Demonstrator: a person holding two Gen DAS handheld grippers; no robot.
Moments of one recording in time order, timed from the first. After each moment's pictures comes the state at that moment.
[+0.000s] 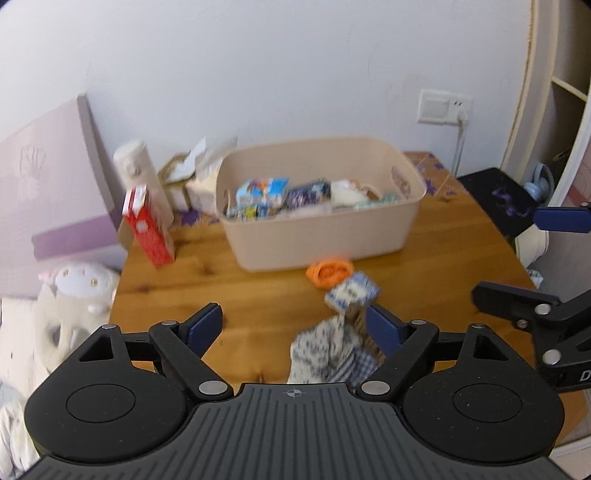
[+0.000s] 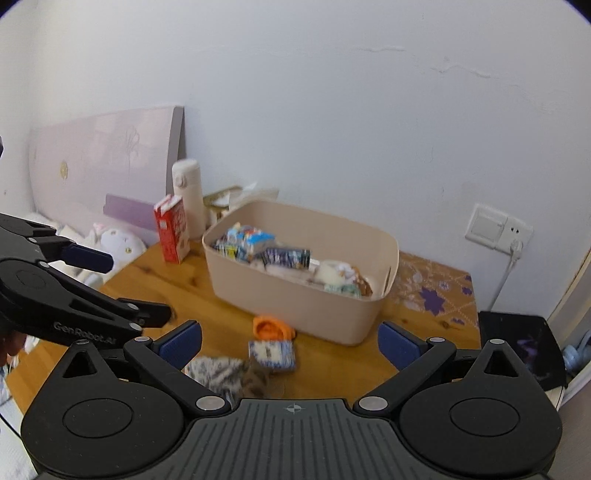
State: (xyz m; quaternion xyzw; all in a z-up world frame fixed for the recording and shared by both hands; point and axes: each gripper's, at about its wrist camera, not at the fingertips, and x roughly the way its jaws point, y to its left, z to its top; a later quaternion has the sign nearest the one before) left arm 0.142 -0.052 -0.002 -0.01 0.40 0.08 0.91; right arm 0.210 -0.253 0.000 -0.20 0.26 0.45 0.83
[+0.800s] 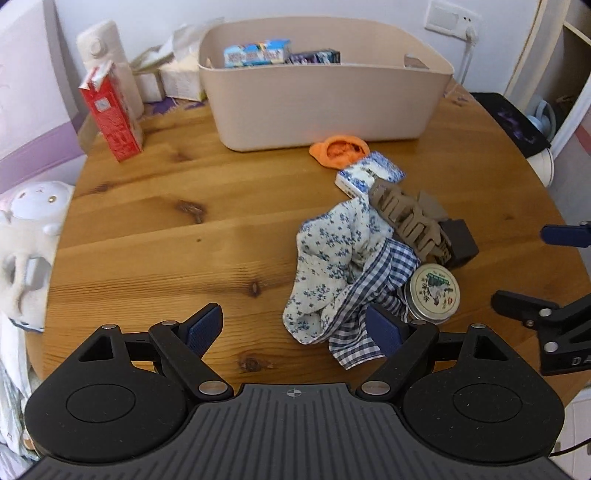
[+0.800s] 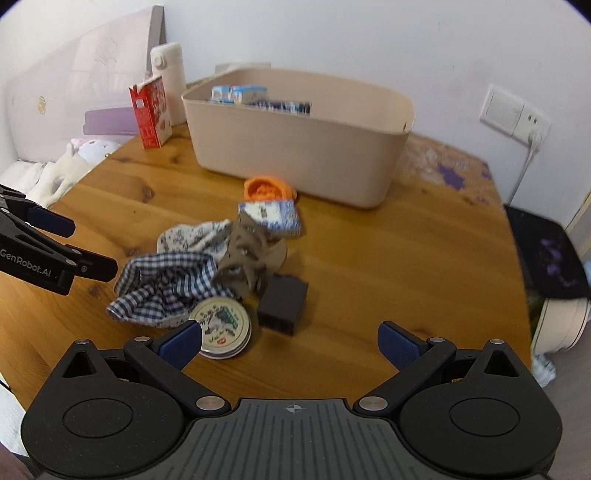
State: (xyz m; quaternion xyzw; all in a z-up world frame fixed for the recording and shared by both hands) left arm 0.148 -0.018 -0.109 -0.03 0.51 0.03 0.86; right arm 0.216 -0.252 -0.122 -0.23 0.39 0.41 0.79
